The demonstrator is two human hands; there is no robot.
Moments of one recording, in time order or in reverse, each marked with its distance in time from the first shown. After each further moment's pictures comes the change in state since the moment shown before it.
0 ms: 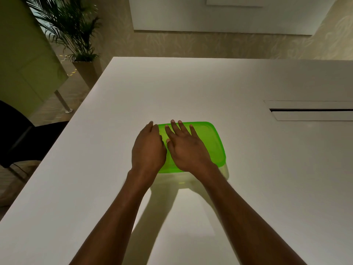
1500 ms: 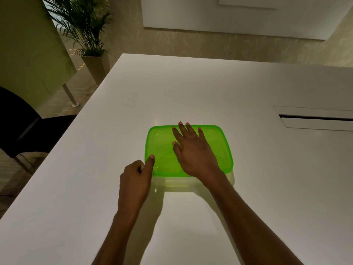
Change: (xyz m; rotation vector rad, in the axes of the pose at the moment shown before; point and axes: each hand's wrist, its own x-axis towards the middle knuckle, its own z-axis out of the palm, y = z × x) left_hand -0.071 -0.052 0.011 -0.627 0.079 -0.412; right_hand 0.001 0.003 0.007 0.021 0.023 0.015
